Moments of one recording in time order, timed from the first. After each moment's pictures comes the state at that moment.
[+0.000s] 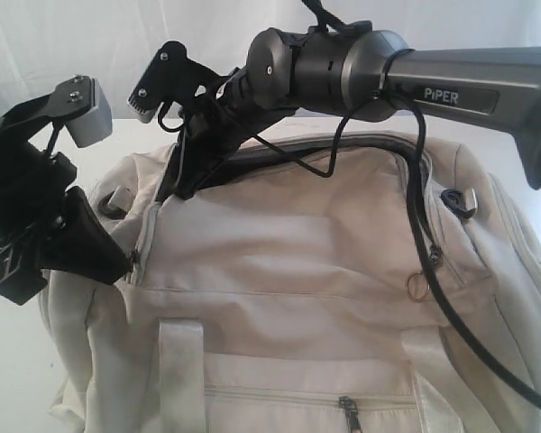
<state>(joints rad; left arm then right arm) -0.22 1.33 -1.04 -0.60 1.15 1.09 0.51 2.09 -1.73 0.32 0.47 -0.92</state>
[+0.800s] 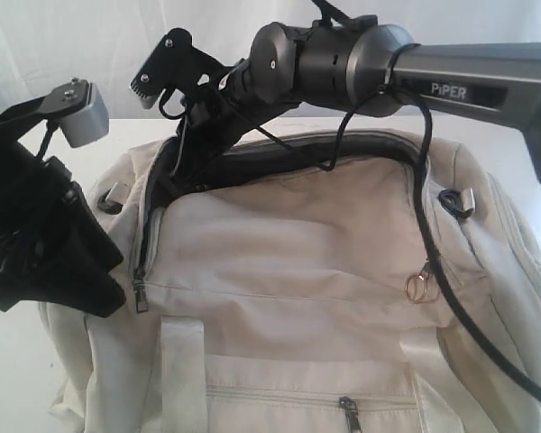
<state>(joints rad) -0.22 1.31 -1.06 -0.61 1.23 1.03 0.51 2.06 -1.73 0.30 0.44 -0.86</state>
